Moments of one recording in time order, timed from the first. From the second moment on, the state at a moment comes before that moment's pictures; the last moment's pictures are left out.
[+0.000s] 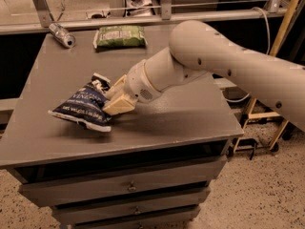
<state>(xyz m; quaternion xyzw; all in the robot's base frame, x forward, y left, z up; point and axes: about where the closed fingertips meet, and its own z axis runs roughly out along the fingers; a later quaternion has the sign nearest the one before) 0.526 0.093 0.848 -0.63 0.65 0.27 0.34</state>
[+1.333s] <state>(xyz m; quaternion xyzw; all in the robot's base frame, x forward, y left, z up) 0.586 -0.015 0.927 -0.56 0.68 0.22 0.42</state>
